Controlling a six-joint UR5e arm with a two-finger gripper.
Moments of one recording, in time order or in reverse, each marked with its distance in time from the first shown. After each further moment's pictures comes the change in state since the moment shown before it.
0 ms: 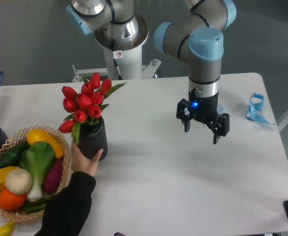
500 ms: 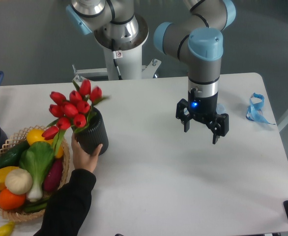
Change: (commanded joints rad) arm 0.000 0.015 -0.015 -0.003 -0.006 0.000
